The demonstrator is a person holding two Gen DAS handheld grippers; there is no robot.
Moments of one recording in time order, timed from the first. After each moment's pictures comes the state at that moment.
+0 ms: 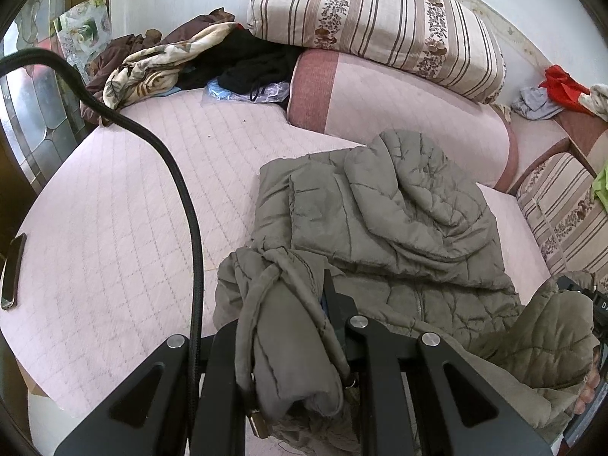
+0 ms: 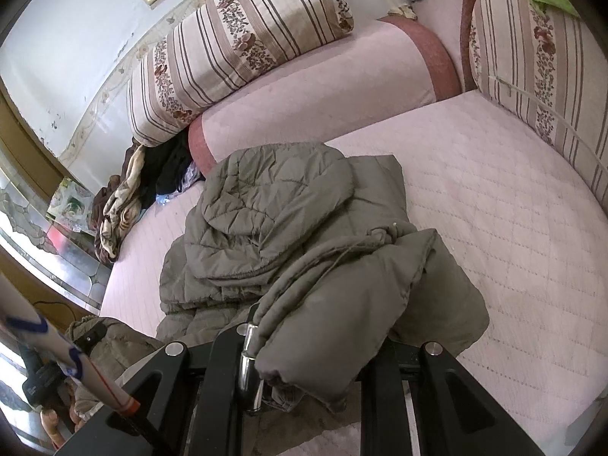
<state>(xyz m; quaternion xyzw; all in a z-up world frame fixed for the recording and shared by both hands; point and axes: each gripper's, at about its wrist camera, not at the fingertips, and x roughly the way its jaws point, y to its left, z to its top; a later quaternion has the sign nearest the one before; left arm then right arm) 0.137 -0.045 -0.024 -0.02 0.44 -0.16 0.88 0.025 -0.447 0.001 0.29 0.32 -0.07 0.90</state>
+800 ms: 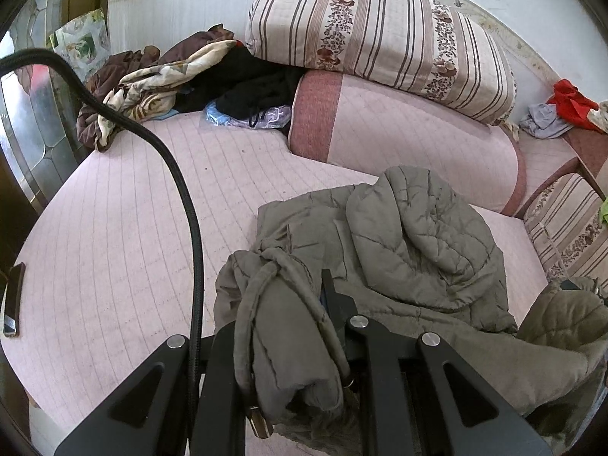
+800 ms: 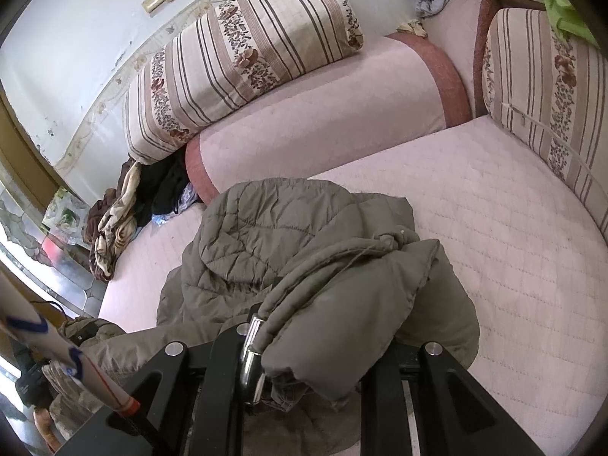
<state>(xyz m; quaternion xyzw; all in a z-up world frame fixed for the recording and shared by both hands) 0.188 -0.065 -0.004 -0.02 0.42 -0.14 0.90 0.076 -0.469 0.023 0.28 0.31 -0.08 0.91</state>
